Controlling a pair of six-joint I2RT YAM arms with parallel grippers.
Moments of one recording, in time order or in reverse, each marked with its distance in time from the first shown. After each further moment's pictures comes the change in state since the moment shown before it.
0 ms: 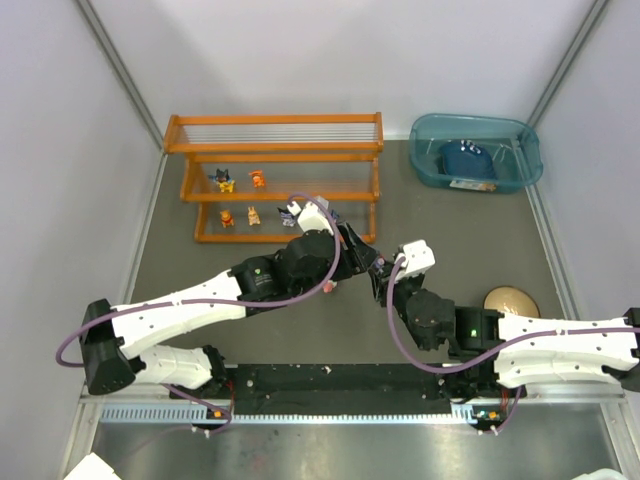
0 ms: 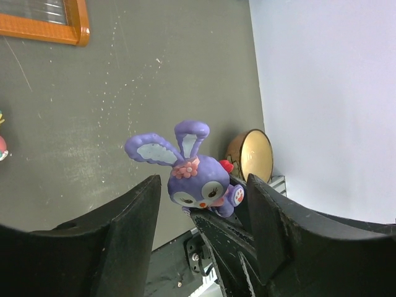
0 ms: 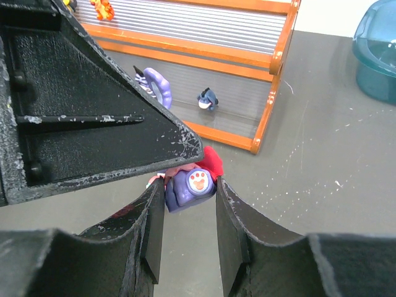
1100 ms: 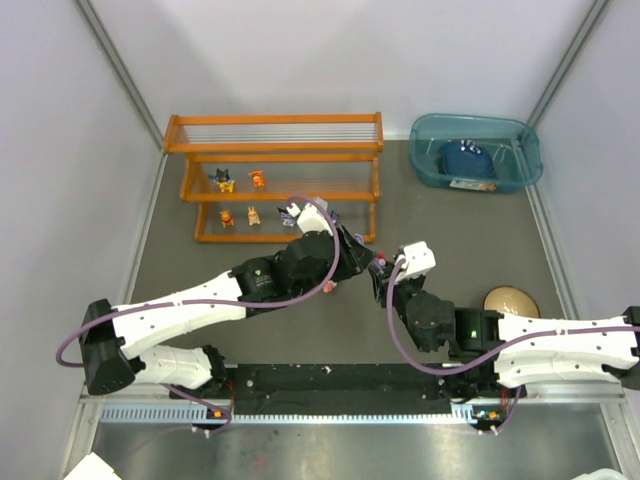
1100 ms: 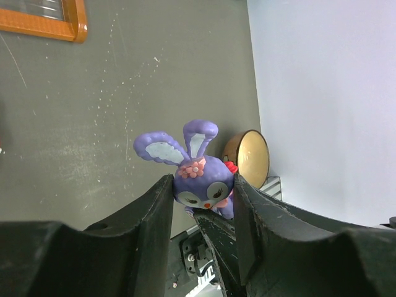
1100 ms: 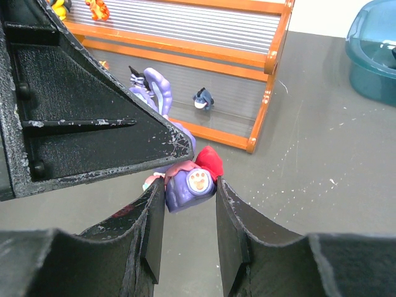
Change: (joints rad) left arm 0.000 0.001 -0.016 0.020 0.002 -0.022; right arm 0.017 0.000 0.000 -0.002 0.031 -0.001
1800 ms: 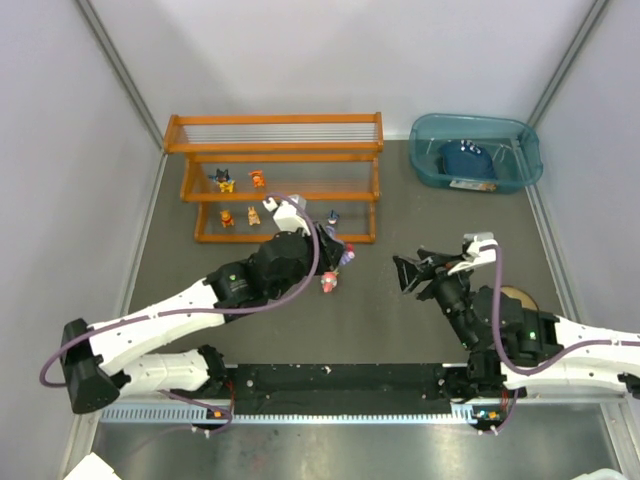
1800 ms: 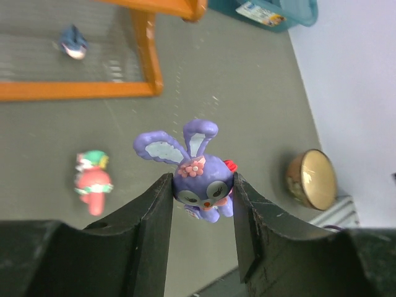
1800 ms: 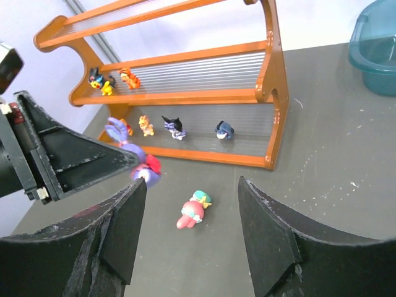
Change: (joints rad) left arm 0.069 -0.120 -0.081 -0.018 -0.064 0.240; right arm 0.011 -0.272 0.054 -0.140 0.005 0.120
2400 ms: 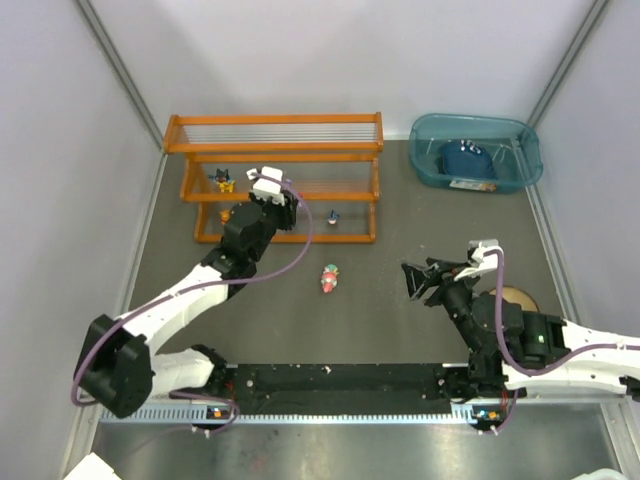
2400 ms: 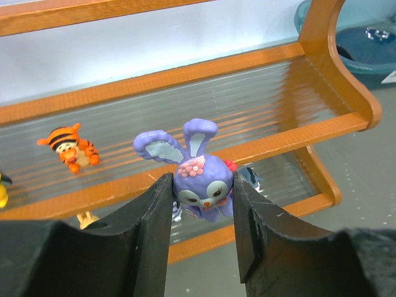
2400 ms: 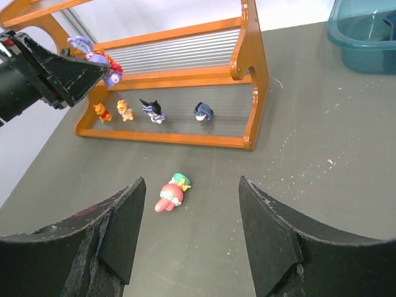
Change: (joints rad) left arm 0.477 0.057 -0.215 0.584 0.191 0.811; right arm 0.001 -0.096 -0.031 -0.164 0.030 0.092
